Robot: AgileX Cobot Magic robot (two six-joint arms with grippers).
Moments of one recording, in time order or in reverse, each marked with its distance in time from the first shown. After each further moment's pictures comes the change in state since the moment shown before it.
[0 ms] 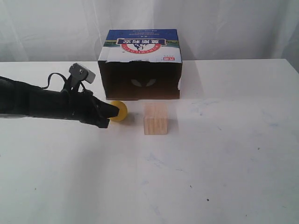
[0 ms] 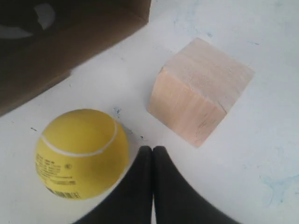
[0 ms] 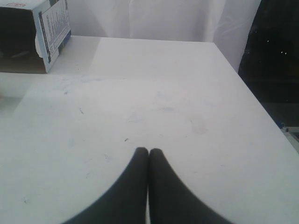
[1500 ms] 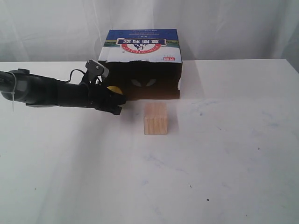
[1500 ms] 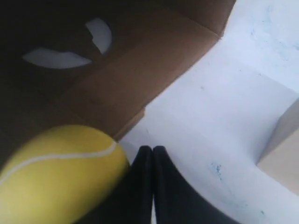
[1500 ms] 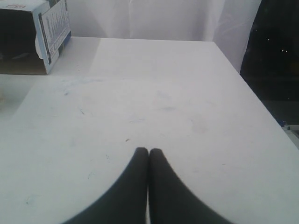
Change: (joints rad) left arm 0.000 0.306 -0.396 0.000 -0.048 0.000; right arm 0.000 0.000 0.000 0.000 0.000 0.016
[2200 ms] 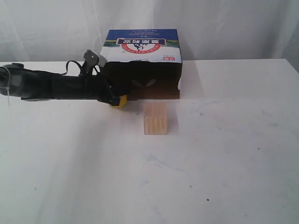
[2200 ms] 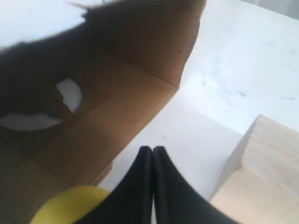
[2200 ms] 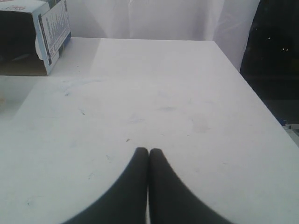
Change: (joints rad) left arm 0.027 -0.036 -0.008 0.000 0.182 0.000; right arm 0.000 0.000 0.000 0.000 0.000 0.007
